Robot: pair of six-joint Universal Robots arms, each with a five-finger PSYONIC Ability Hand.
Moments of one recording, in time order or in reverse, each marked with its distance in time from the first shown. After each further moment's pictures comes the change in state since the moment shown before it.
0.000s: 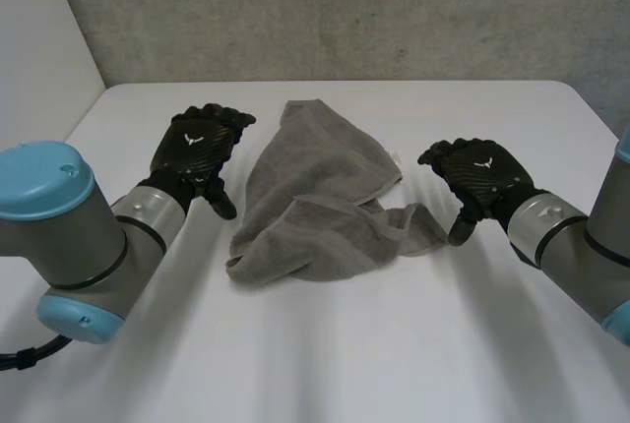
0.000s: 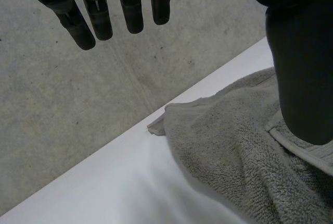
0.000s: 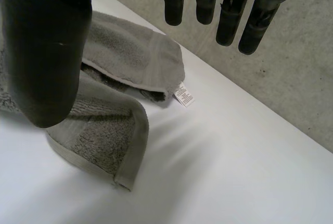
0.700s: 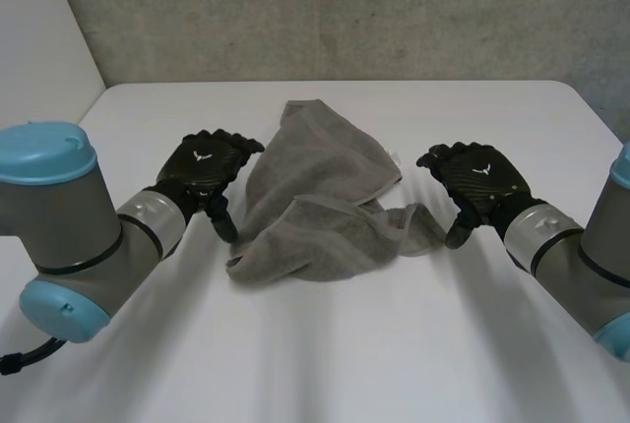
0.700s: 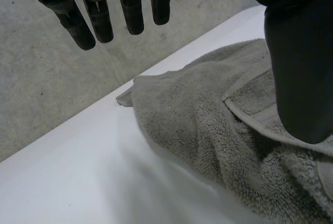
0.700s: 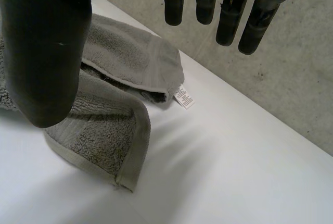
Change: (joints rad) left arm 0.005 -0.020 0.082 -0.242 0.046 0.031; right arm -0.003 0.006 0.070 -0.115 -0.007 0.016; left_hand 0.002 0.020 0.027 0.003 0.031; right_hand 0.000 0.000 0.000 0.000 0.000
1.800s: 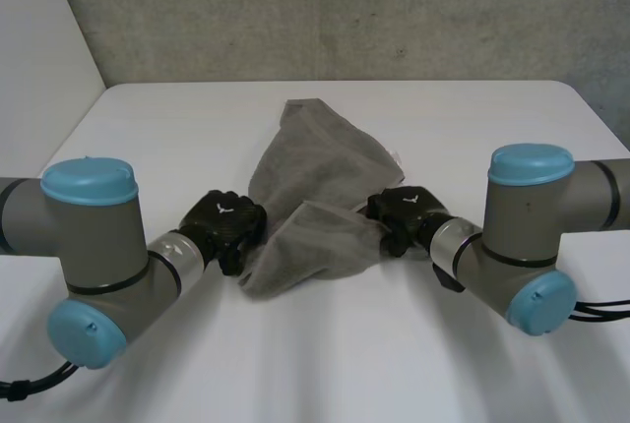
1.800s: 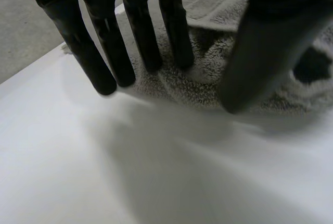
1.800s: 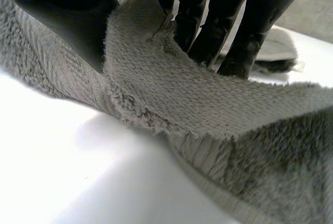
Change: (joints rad) left arm -0.038 -0.122 -0.010 -0.086 -0.005 0.126; right arm 0.179 0.347 -0.361 0.207 0.051 0.178; left_hand 0.795 0.788 0.800 0.804 0.768; right_hand 1.071 1.063 1.039 1.091 1.082
